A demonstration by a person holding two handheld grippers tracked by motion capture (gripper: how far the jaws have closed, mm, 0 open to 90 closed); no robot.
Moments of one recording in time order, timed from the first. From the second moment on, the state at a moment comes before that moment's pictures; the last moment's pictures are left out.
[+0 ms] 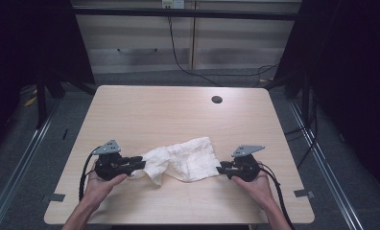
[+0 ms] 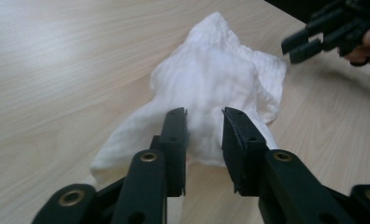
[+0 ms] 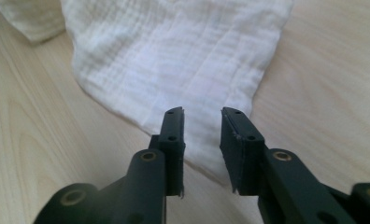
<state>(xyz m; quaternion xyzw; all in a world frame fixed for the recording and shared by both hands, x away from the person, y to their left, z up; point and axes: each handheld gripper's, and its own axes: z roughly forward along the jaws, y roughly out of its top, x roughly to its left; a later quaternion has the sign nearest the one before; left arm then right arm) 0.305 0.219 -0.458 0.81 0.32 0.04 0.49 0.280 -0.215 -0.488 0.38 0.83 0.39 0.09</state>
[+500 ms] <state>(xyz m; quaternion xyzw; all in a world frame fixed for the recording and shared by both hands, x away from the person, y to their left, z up) 0.282 0.222 -0.444 0.81 0.29 0.06 0.50 0.282 -0.213 -0.501 0.35 0.85 0.38 0.10</state>
